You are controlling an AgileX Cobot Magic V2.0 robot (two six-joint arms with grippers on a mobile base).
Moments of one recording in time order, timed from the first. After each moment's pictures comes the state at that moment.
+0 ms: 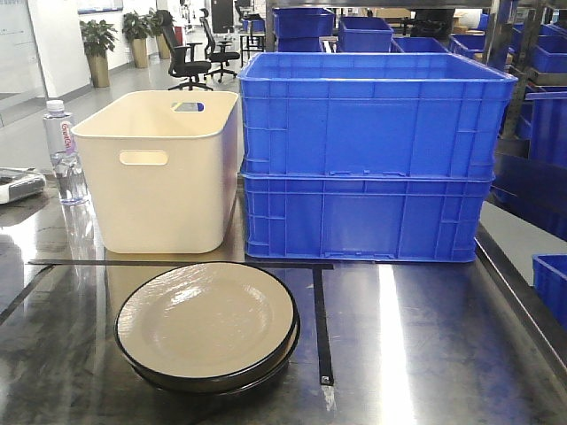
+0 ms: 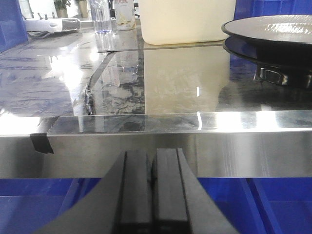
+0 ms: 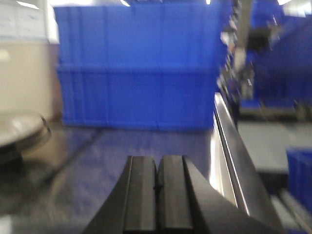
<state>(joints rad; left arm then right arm) 0.05 -0.01 0.03 0.00 0.20 -0.02 0.09 0.11 -0.06 -0.01 -0.01 0.08</state>
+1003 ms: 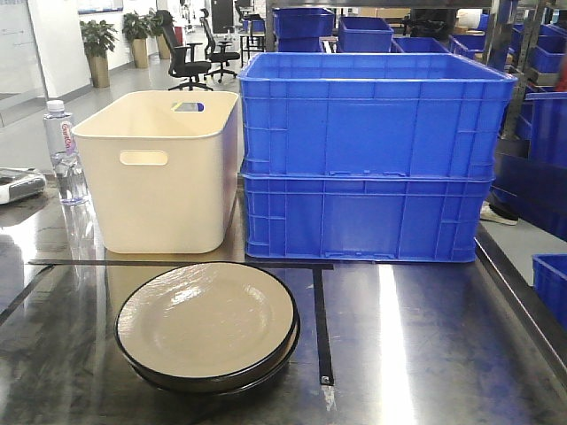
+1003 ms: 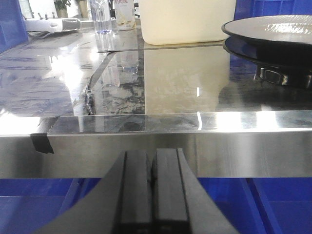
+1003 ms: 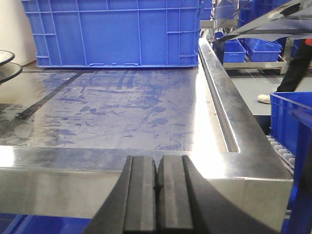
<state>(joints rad) 0.05 -0.01 0.03 0.00 0.20 -0.02 0.06 -0.01 0.03 -0.02 0.13 0.08</state>
